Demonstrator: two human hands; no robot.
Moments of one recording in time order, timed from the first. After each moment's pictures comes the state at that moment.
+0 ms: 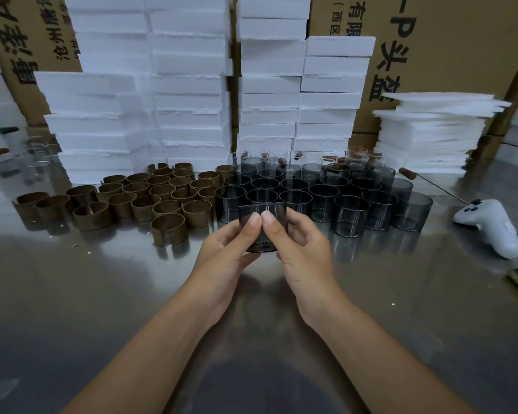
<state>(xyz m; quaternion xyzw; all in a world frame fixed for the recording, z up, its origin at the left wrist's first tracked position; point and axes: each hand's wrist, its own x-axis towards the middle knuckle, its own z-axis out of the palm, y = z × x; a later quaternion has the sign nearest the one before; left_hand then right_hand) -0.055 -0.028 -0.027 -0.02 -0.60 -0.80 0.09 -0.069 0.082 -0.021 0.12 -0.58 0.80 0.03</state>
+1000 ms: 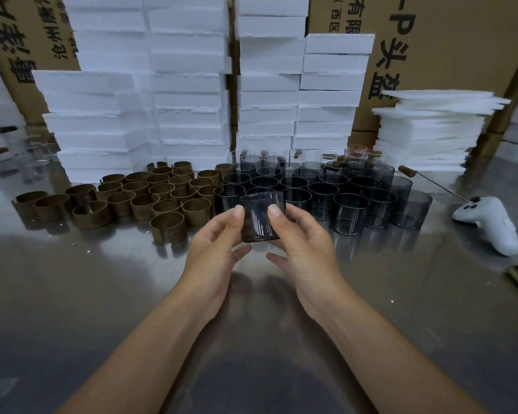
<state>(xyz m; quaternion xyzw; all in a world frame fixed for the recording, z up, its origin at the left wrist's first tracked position) -0.058 -0.033 -0.030 0.00 -0.59 -0.80 0.14 -0.070 0.088 -0.017 0.11 -0.61 0.79 -0.01</state>
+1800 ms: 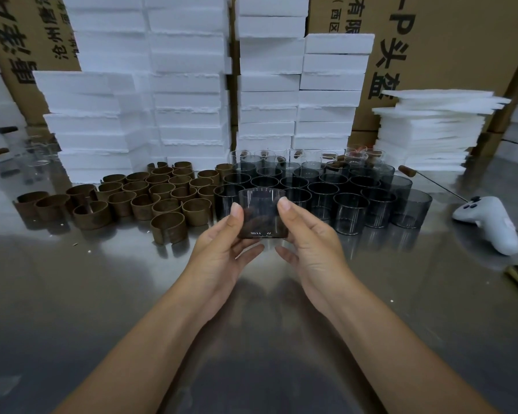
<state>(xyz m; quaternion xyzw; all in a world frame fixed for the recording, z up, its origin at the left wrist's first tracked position) -0.057 -0.033 -0.025 -0.05 -0.56 -0.82 0.07 -0.076 0.096 -0.012 0.11 -0.60 0.79 -0.05</state>
